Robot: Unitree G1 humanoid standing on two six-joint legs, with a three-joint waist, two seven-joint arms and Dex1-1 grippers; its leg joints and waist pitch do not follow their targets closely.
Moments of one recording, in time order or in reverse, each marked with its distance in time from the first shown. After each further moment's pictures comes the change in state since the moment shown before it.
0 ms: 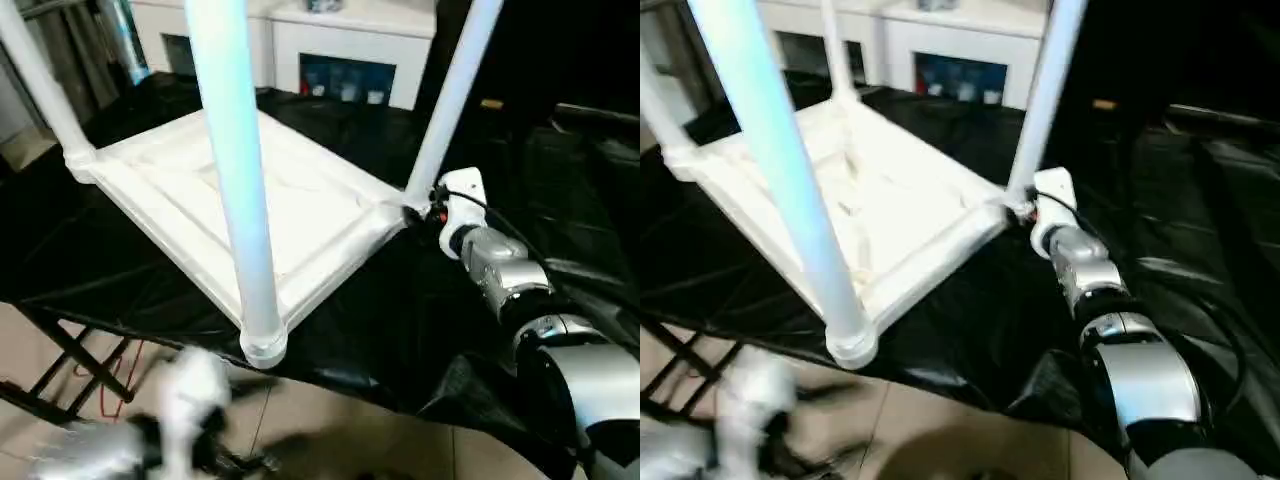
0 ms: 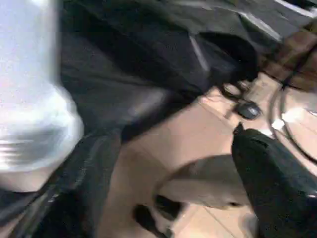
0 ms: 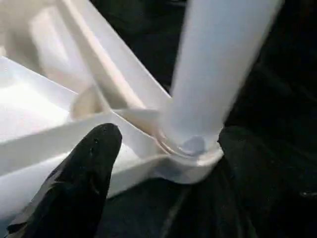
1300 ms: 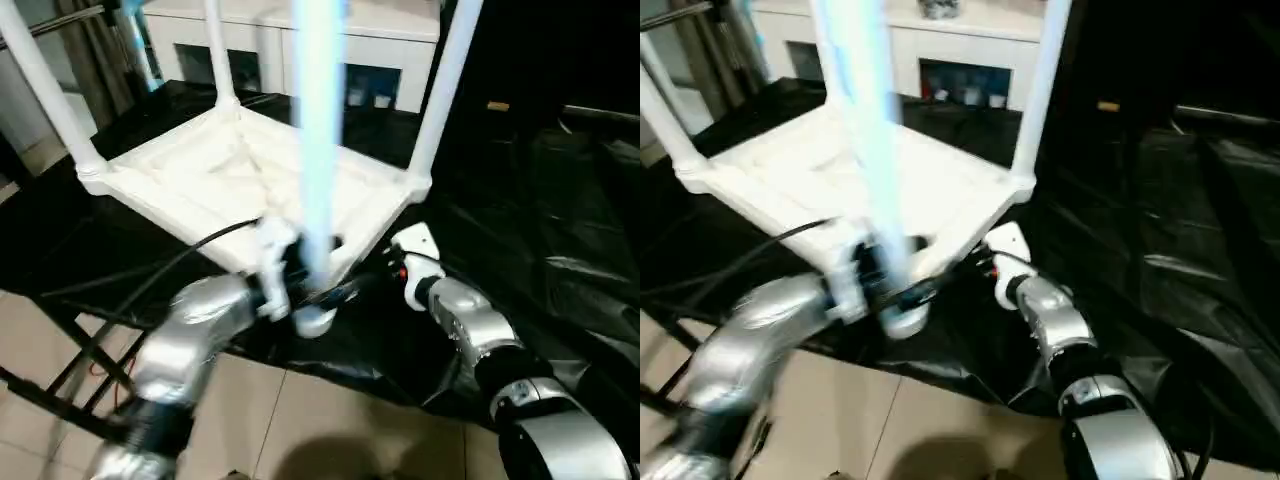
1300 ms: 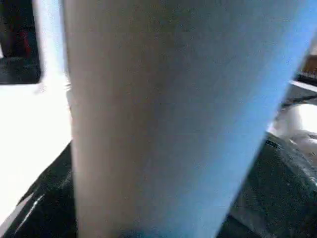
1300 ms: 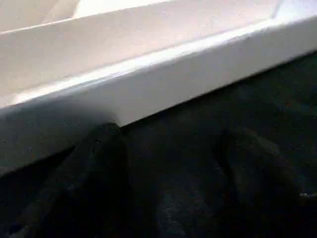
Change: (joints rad) left arm -0.799 -0.426 -0.244 0.809 0.122 -0.264 0.140; right arm 0.259 0.114 0.108 -0.262 -0.077 0.093 0.009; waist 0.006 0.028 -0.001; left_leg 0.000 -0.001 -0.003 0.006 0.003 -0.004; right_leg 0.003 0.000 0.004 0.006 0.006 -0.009
